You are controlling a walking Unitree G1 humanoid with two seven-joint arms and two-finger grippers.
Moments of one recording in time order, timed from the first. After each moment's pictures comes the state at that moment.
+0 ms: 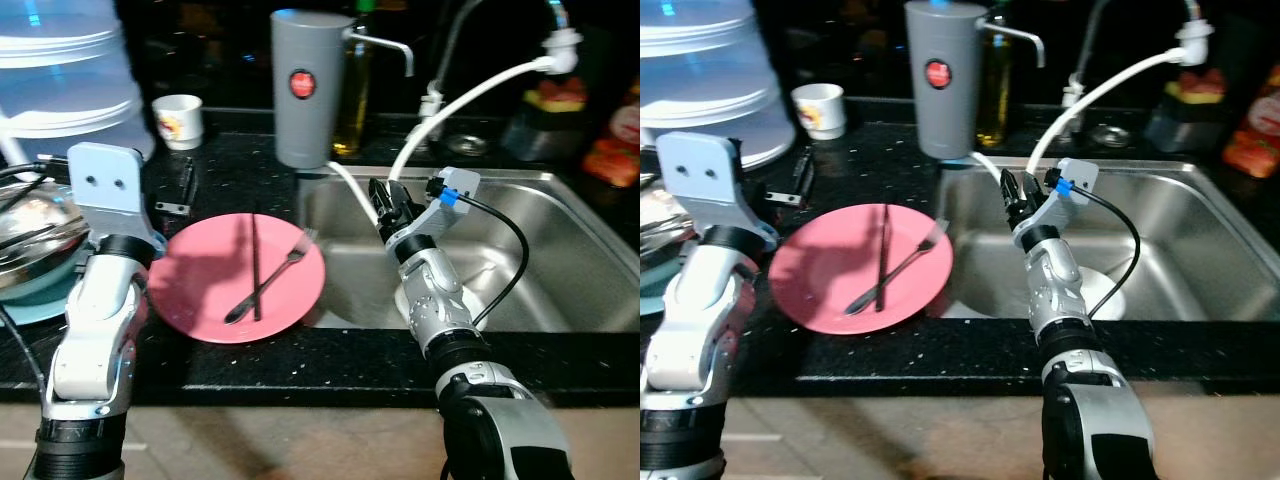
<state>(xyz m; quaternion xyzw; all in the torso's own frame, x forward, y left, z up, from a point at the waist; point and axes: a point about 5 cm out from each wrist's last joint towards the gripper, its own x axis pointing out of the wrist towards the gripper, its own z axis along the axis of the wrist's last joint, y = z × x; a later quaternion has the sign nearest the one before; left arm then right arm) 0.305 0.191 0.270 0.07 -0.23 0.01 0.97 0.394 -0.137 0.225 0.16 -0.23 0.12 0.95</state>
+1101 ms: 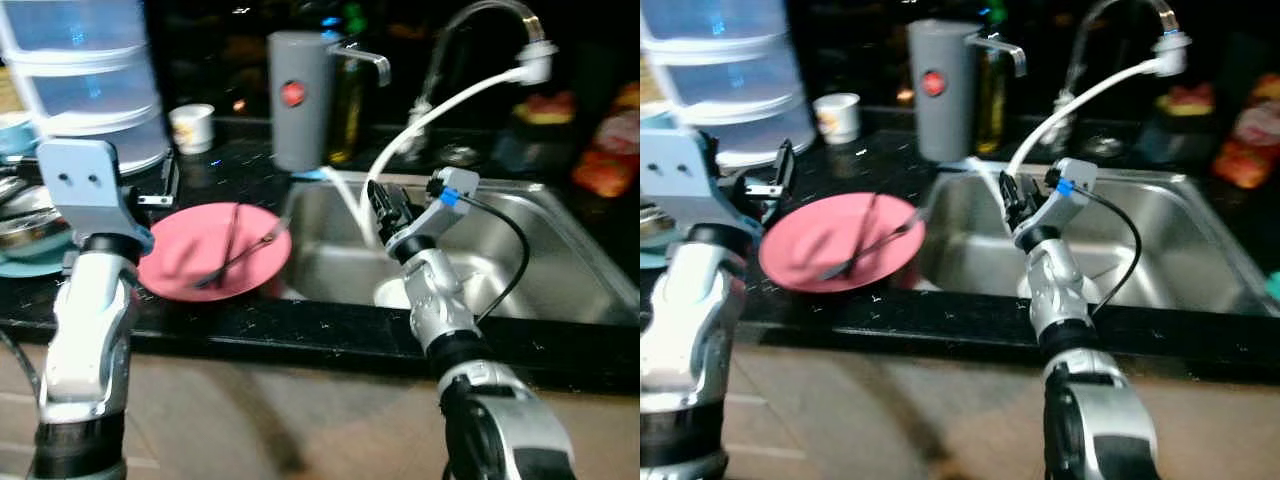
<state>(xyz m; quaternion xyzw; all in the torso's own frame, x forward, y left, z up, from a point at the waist) 0.301 0.203 0.283 0.03 -0.25 0.05 0.96 0.395 -0.138 0.227 0.16 -0.23 0.13 0.95</state>
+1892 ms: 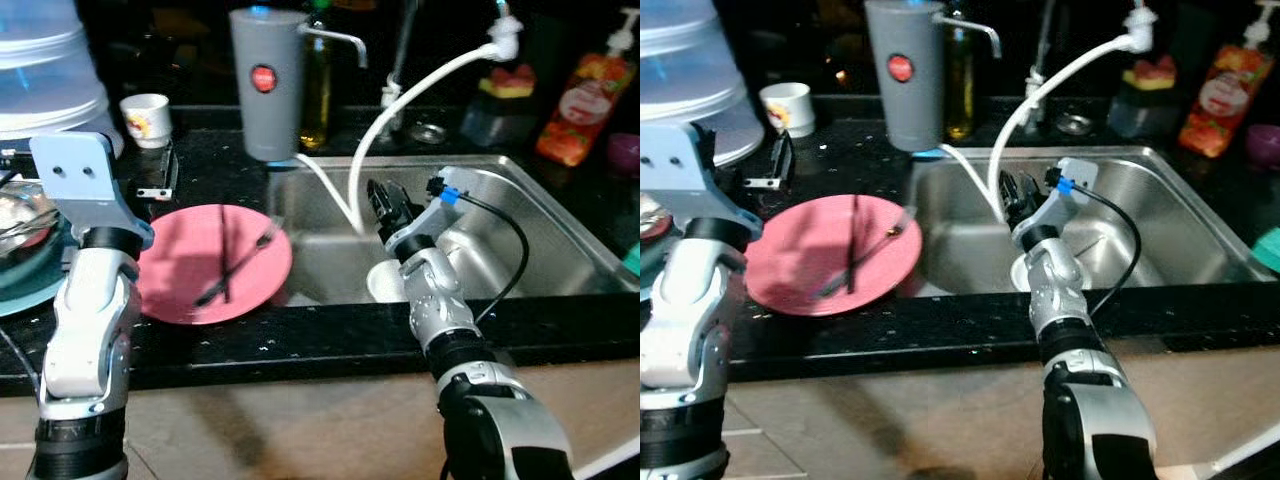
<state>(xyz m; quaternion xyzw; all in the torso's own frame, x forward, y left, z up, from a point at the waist) 0.300 0.206 0.284 0.03 -0.26 0.06 0.96 0.395 -0.134 0.226 0.17 -0.22 0.13 0.95</state>
